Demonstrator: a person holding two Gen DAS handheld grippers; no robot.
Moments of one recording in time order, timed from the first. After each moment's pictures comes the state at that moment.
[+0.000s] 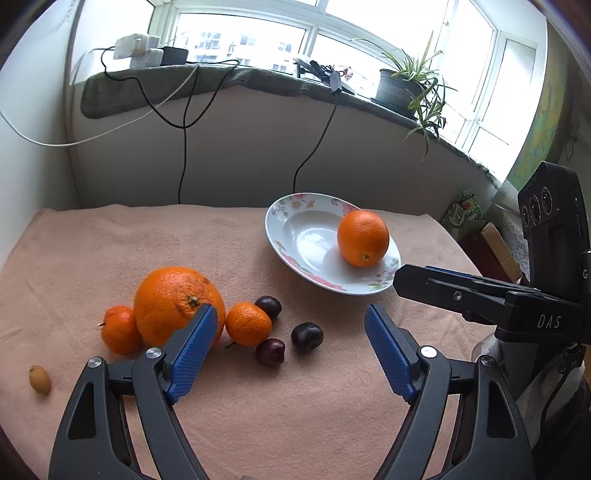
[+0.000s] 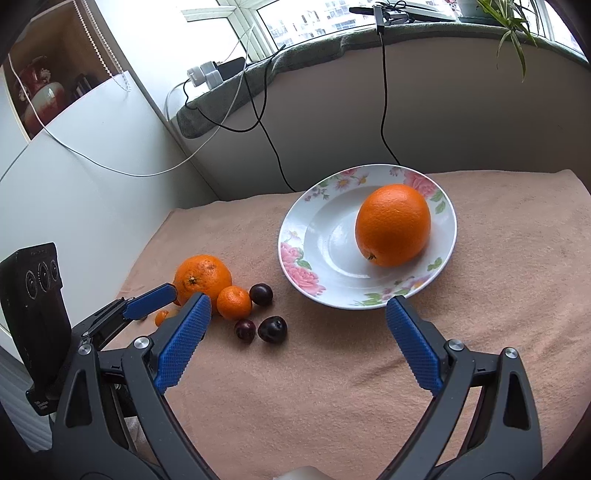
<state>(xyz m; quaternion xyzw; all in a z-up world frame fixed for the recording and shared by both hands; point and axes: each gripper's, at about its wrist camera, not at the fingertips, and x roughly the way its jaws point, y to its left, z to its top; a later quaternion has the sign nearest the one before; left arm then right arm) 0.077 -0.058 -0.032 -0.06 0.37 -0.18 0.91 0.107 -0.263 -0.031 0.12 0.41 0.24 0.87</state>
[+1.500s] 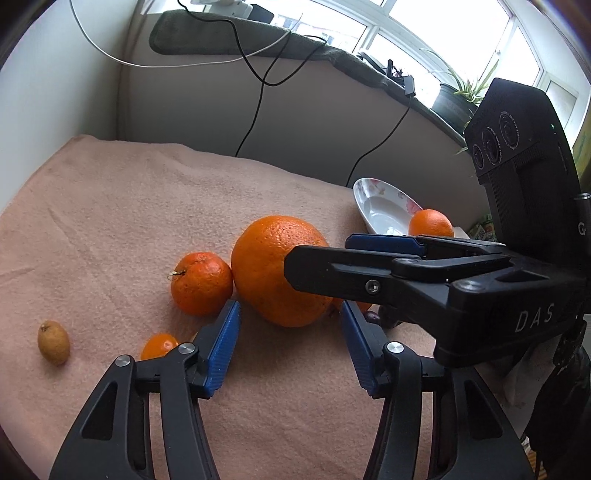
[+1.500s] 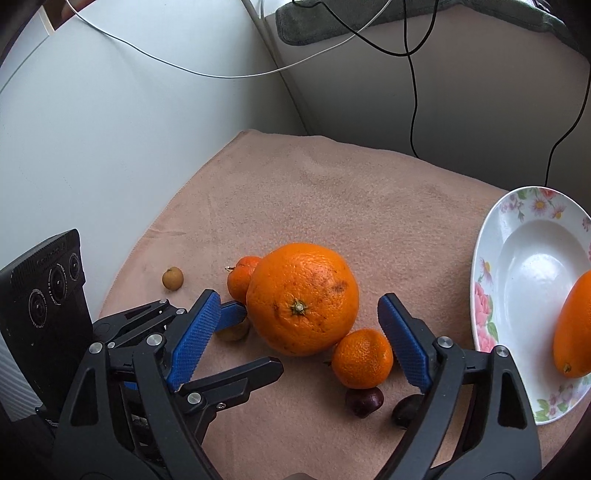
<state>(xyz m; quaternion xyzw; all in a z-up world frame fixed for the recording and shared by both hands) 0.087 0.012 -0.076 -0.14 0.41 -0.14 0.89 0.162 -0.103 -0.060 0.00 0.47 0.39 0.79</state>
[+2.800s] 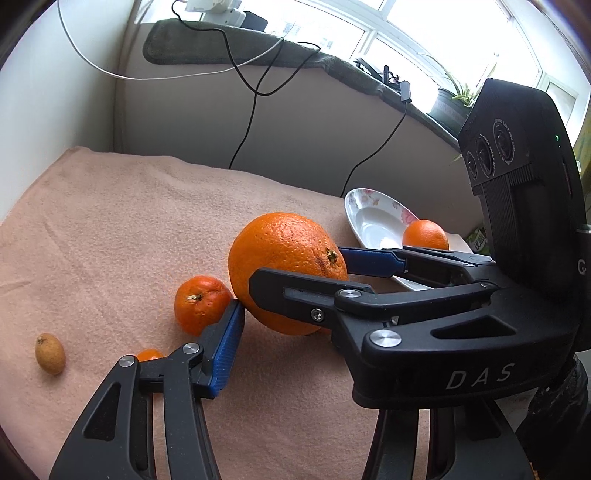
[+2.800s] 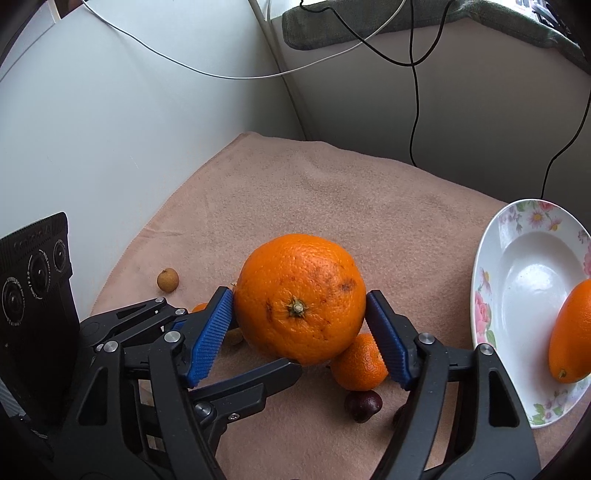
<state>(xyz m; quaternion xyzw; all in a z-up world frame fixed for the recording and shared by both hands) 0.090 0.005 -0.062 -0.14 0.40 -0.14 0.90 0.157 -0.103 -0.053 -0.02 0.46 0.38 0.80</state>
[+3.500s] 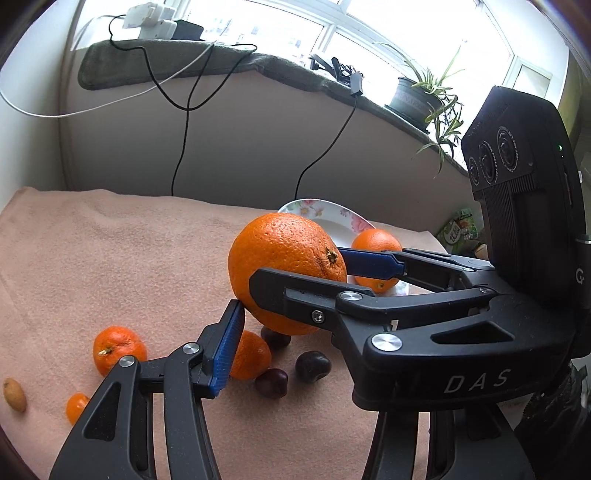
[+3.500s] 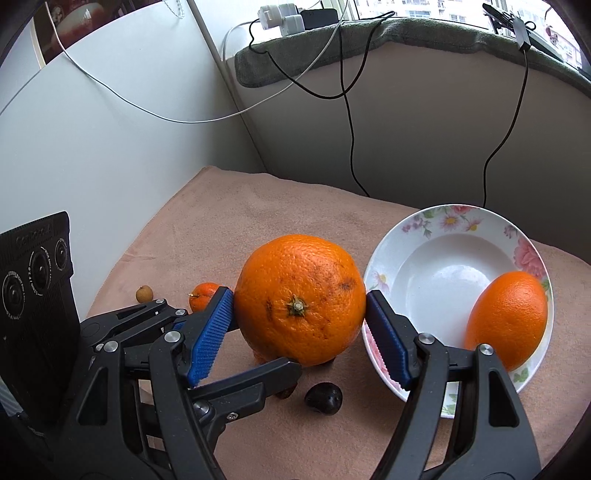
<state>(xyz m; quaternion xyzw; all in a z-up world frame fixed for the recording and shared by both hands) 0.111 -0.052 -0.044 -0.12 0.39 -0.20 0.89 0.166 -0.173 -0.028 0.00 0.43 0.34 0.84</state>
